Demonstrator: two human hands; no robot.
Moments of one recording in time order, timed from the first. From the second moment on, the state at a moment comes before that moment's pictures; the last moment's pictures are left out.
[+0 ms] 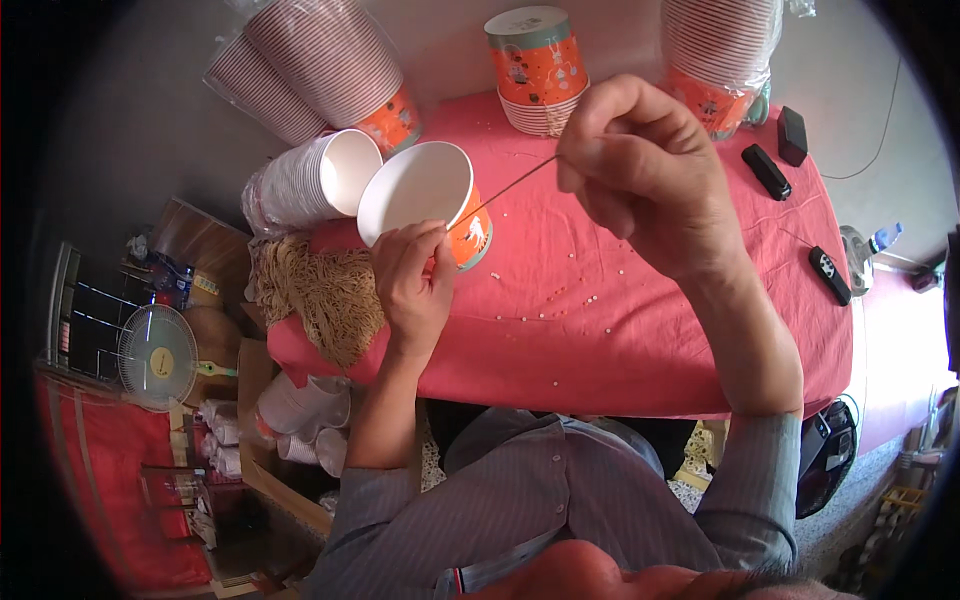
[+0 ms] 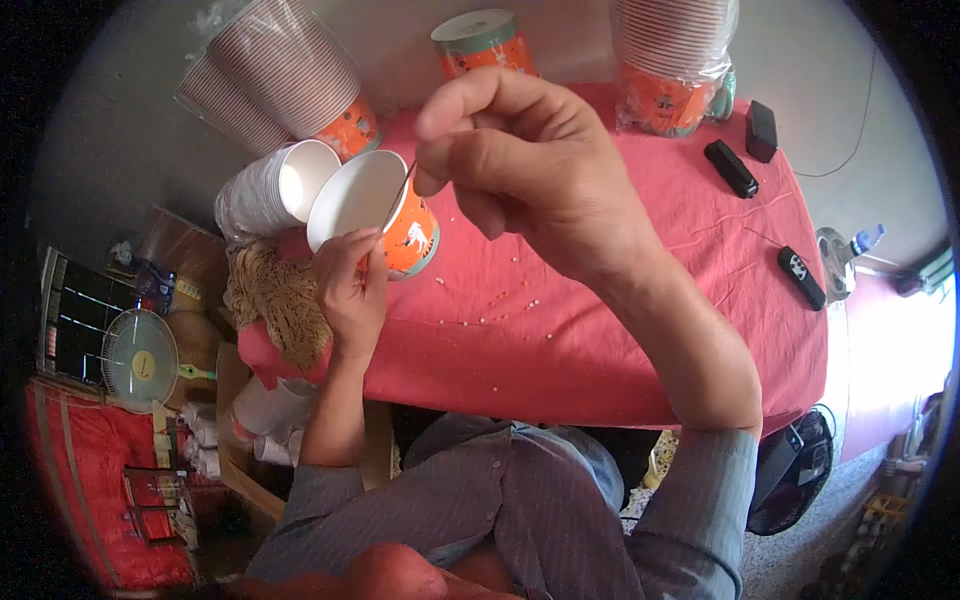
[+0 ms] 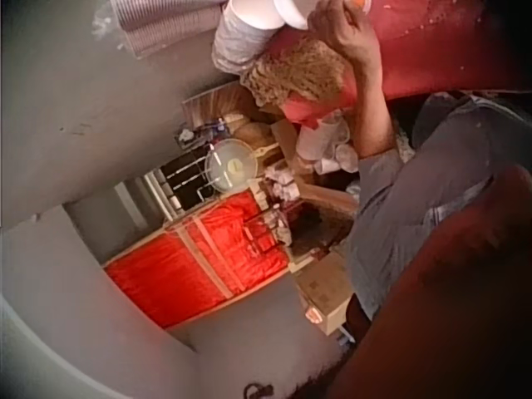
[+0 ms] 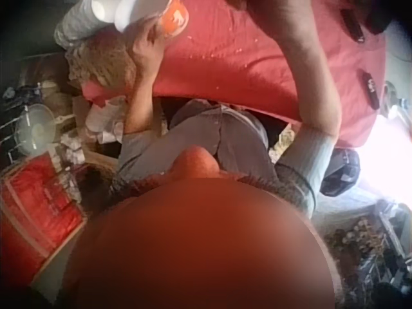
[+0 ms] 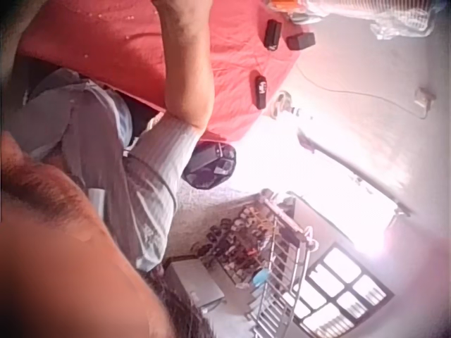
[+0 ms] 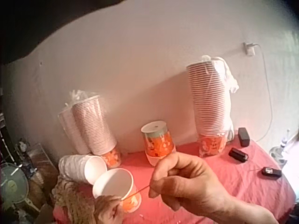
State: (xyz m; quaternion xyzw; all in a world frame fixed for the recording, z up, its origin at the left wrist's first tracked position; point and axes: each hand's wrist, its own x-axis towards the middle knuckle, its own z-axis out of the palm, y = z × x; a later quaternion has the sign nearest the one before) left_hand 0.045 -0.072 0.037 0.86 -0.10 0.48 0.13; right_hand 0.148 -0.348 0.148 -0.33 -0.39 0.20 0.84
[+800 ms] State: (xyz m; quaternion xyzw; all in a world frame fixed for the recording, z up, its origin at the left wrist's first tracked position) left_hand 0.047 -0.070 0.030 0.87 -0.05 0.46 0.16; right_hand 0.096 -0.362 0.177 -0.21 -0.57 0.23 0.76
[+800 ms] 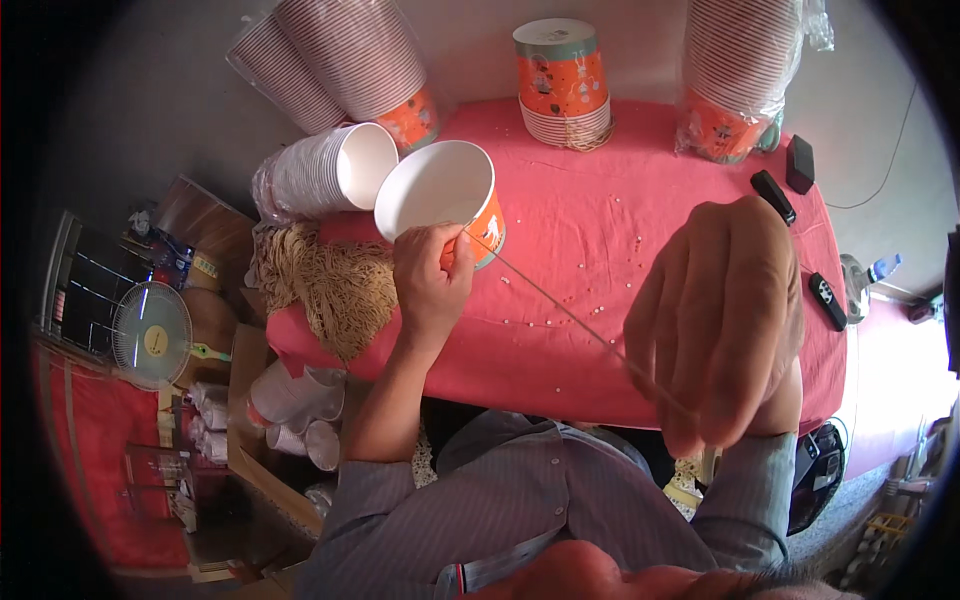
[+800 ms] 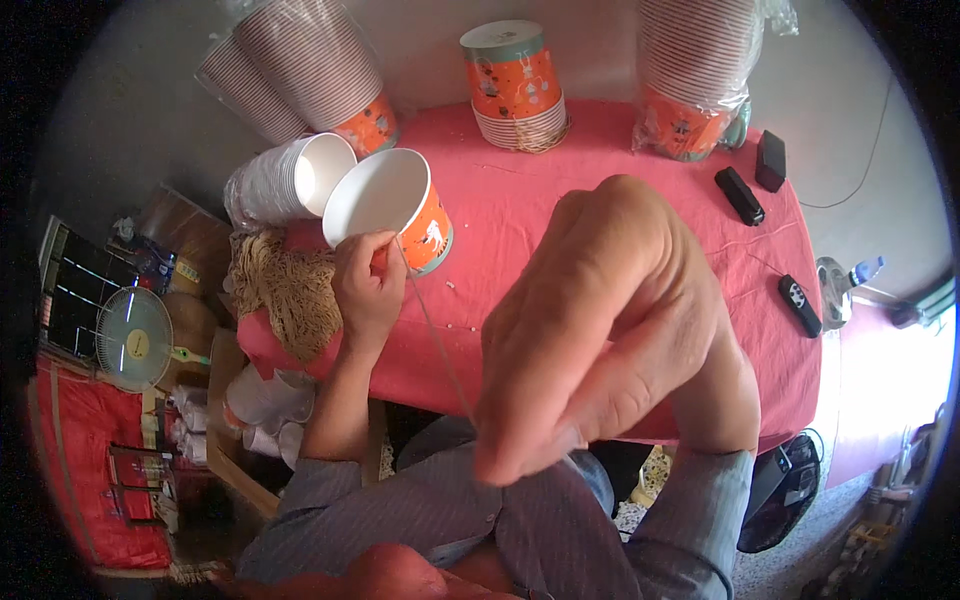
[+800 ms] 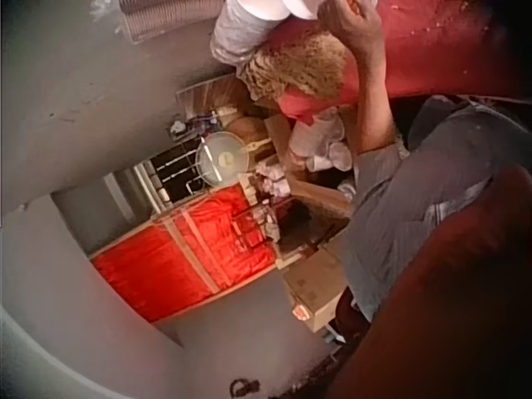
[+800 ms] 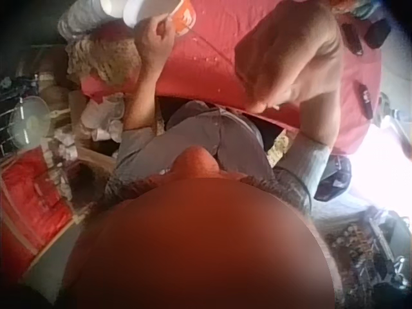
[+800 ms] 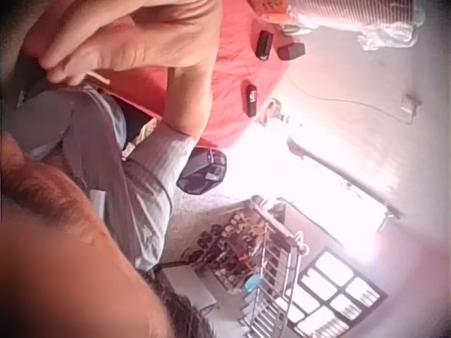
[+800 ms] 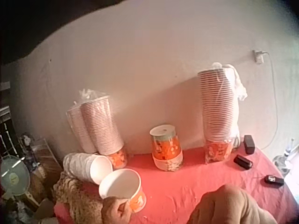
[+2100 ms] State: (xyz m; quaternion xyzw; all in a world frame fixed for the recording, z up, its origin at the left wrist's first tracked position) left_hand 0.042 -0.011 0.070 0.83 0.04 0.46 0.30; right_hand 0.150 -0.389 0.175 -0.37 -0.47 0.02 0.80
